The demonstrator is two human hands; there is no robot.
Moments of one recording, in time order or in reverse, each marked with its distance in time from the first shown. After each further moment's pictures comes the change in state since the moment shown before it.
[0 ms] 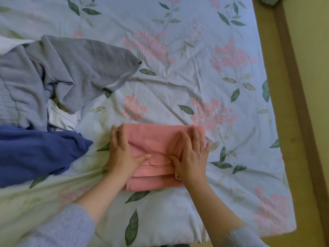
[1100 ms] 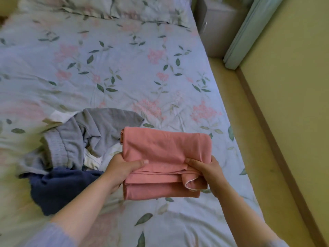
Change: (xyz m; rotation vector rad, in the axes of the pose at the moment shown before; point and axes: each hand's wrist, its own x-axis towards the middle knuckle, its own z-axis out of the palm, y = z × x) left_hand -0.025 0.060 -0.132 -0.811 -0.296 -0.180; right_hand 0.006 -0.019 -0.140 0.982 -0.177 0.540
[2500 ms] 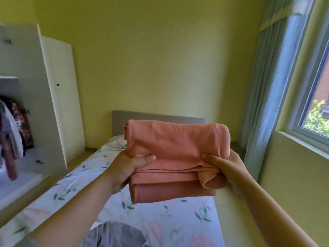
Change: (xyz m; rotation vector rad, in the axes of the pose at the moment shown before) left_hand -0.378 0.426 0.131 -0.115 -0.049 0.842; right_hand -0.293 -0.441 -0.242 0.125 -0.147 -1.005
